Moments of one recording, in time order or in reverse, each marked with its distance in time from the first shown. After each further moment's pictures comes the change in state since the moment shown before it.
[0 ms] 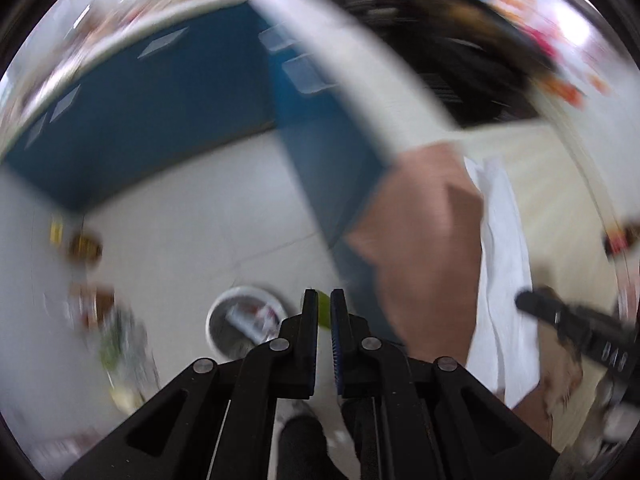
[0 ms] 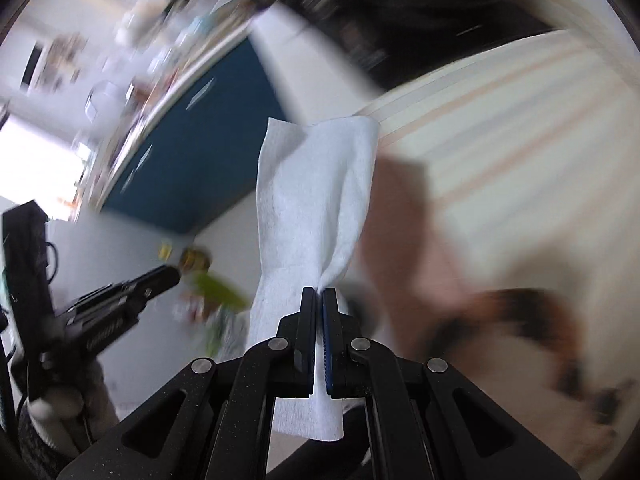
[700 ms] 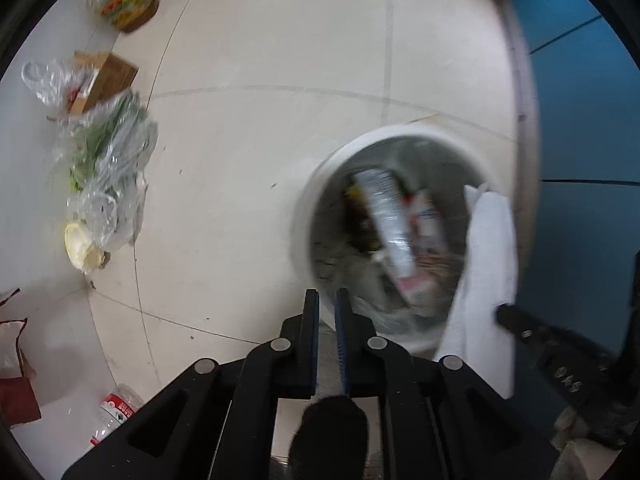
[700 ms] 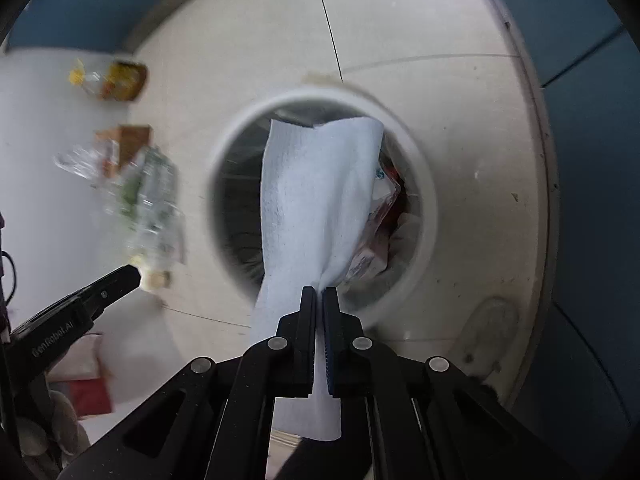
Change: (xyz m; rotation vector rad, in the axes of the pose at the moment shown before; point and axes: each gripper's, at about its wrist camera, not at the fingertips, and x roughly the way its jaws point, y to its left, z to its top) left arm 0.417 0.291 -0.192 -0.480 0.411 0.156; right arm 0.594 0.032 -0.139 -0.163 0.578 -0.123
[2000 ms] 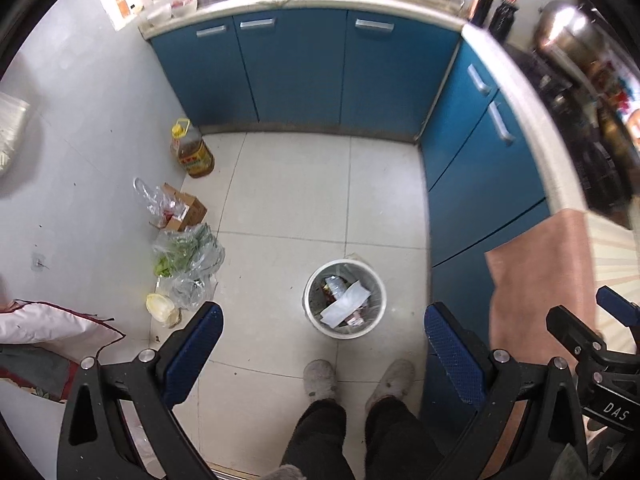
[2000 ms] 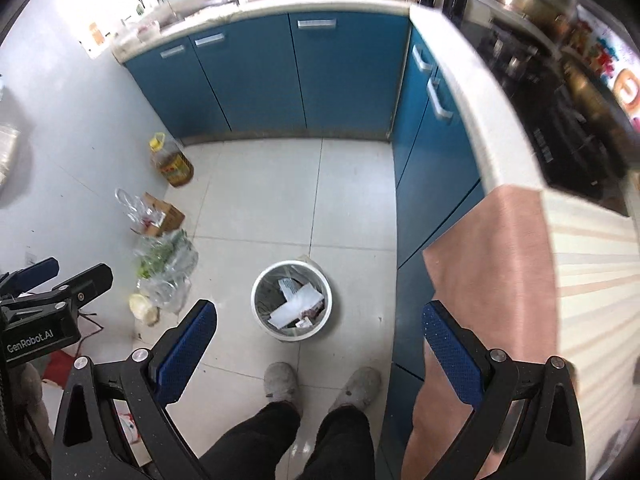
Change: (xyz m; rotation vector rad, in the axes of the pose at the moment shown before) left arm -0.507 -0.021 -0.188 0.053 -0.513 -0.034; right arm -0.561 0.148 -0.226 -0.249 -0.572 -0.270
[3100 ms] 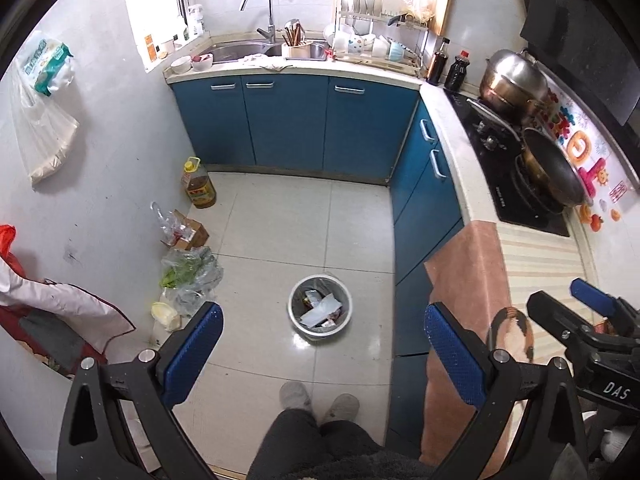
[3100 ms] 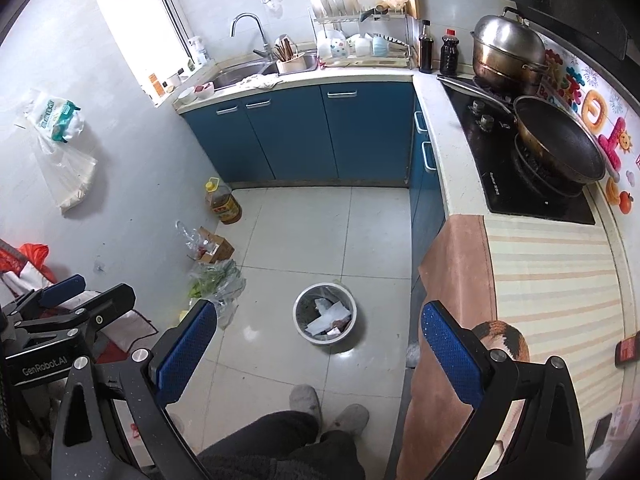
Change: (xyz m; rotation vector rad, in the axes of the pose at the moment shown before) left arm -0.197 -0.035 -0.074 -0.028 -0.164 -0.052; right arm -0.227 -0.017 -0.067 -0.006 -0.162 0.140
